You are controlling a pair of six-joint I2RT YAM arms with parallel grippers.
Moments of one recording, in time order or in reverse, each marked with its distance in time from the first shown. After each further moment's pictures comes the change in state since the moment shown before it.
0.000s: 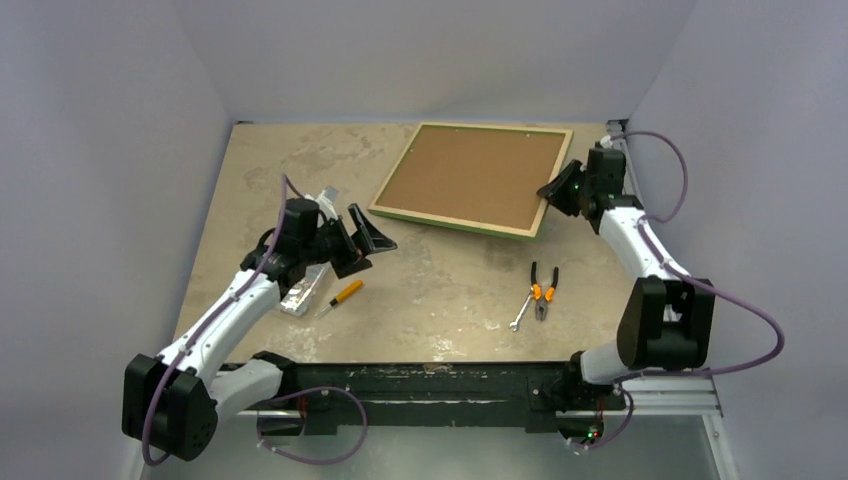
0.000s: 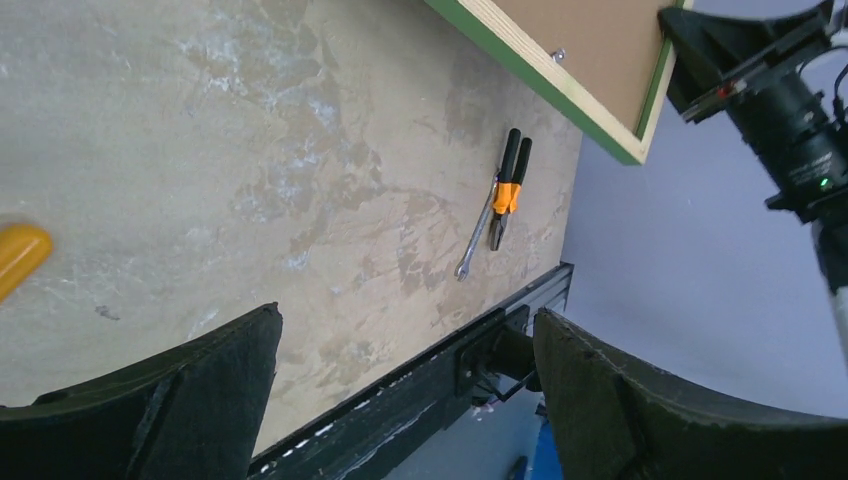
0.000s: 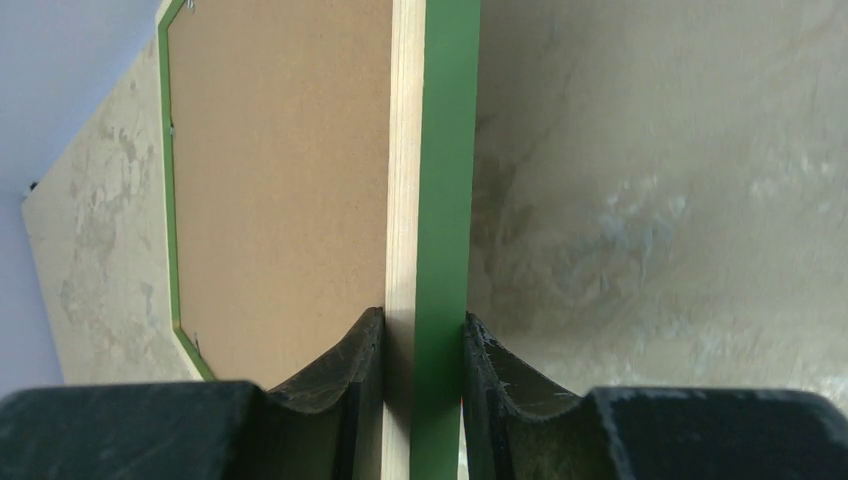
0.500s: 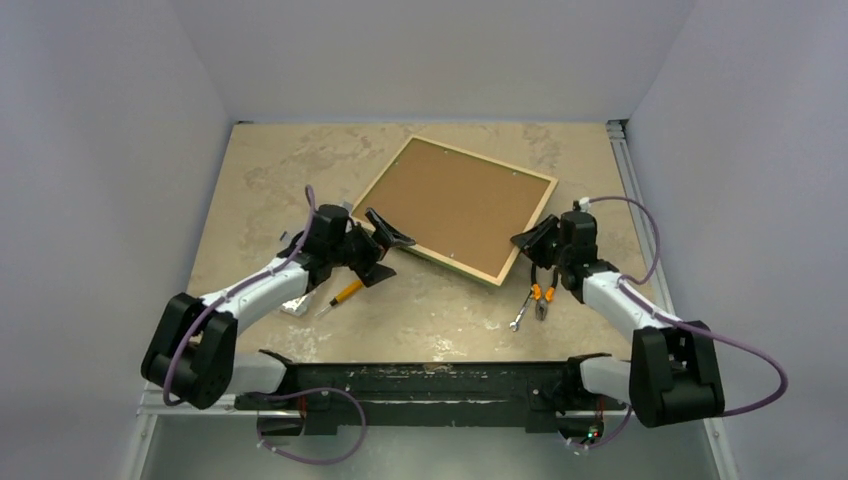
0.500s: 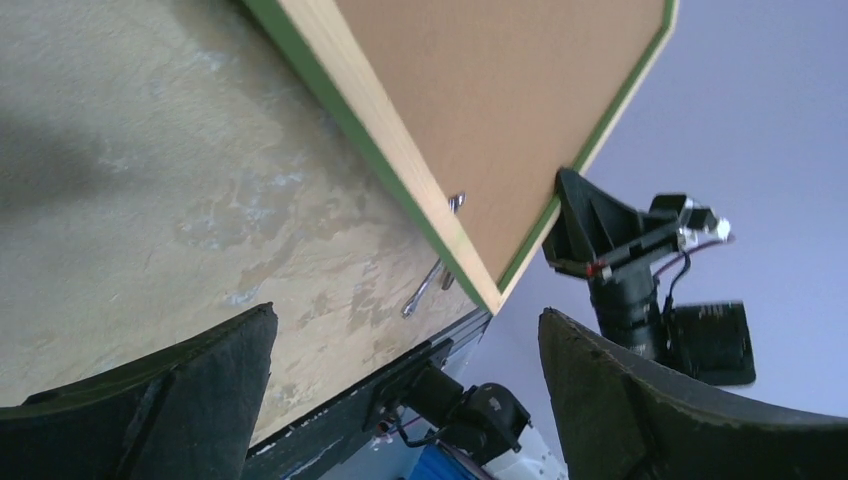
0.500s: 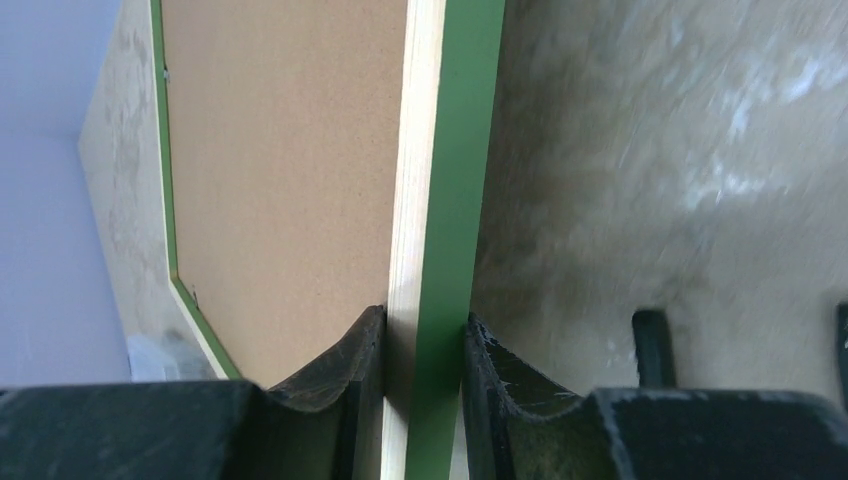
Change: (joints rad) left arm -0.091 0.238 -0.123 0.362 -0.032 -0.389; right arm 0.146 -0.272 -0.584 0.372 0.006 0.253
